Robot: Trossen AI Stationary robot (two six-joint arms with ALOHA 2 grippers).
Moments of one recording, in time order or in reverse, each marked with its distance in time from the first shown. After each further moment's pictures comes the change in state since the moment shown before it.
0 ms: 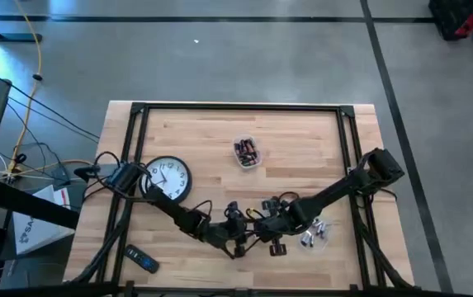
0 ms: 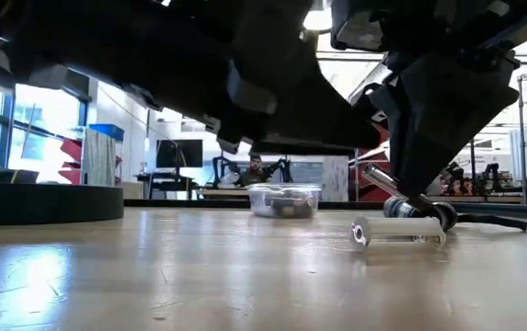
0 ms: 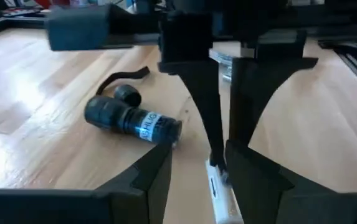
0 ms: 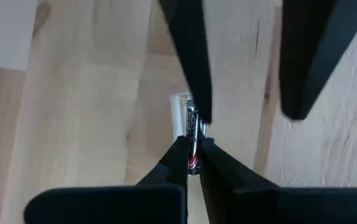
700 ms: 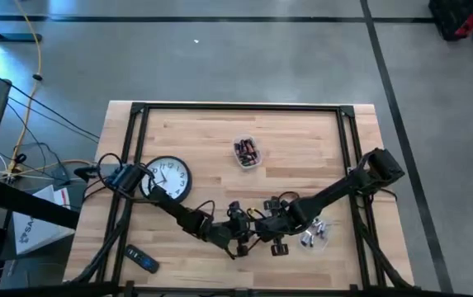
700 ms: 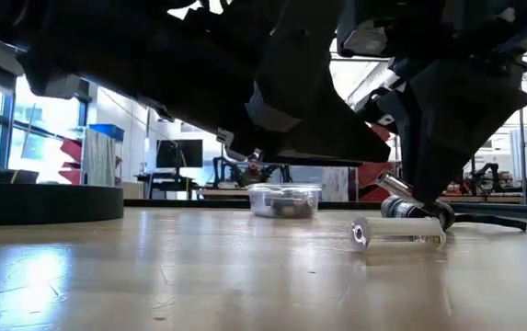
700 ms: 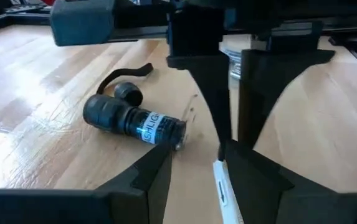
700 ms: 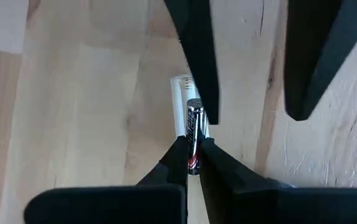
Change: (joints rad) left arm 0.016 0.013 0.011 -0.004 -0.016 -0.010; right arm -0.001 0.000 0.000 -0.030 -0.017 0.003
